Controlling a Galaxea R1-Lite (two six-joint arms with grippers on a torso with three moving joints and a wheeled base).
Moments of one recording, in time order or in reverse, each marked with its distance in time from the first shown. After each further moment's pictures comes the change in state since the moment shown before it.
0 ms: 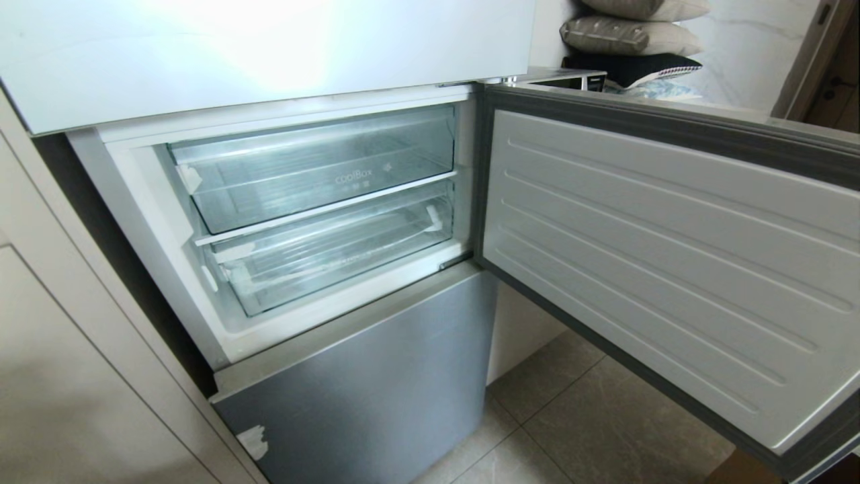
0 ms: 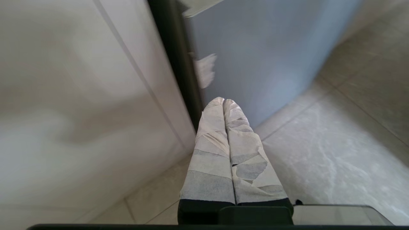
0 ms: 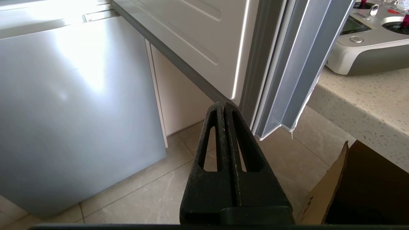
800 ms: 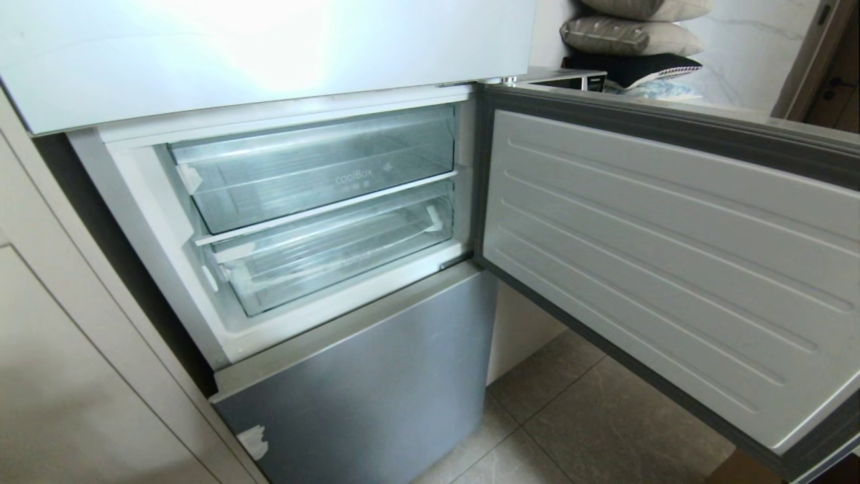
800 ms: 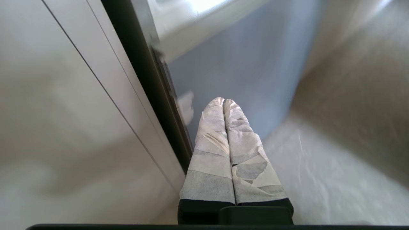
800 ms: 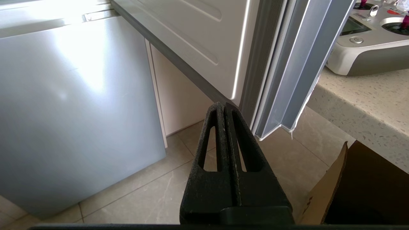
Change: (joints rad) left arm -0.146 -0.198 0.001 -0.004 -0.013 -0.014; right arm 0.000 0.000 0.000 0.000 0.000 -0.001
